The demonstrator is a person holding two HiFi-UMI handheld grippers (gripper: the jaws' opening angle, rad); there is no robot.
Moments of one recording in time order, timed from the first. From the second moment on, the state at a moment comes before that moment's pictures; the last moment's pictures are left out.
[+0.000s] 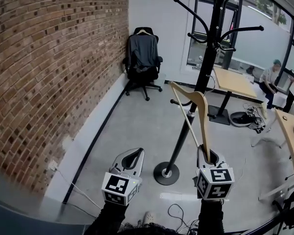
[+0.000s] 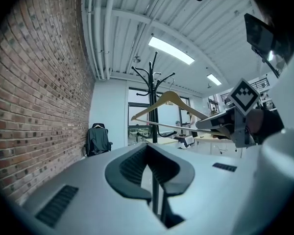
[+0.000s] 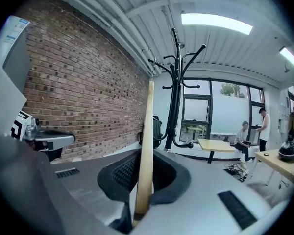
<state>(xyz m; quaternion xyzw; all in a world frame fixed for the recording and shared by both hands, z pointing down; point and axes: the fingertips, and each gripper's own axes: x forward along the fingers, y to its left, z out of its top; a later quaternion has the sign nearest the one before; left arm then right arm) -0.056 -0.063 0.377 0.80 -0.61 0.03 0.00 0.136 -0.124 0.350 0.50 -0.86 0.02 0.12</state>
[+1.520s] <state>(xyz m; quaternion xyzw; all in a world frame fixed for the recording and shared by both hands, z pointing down) -0.139 -0.265 0.370 0.83 -0.55 0.01 0.00 0.068 -0.314 0.341 0.57 -0.81 0.04 0.13</state>
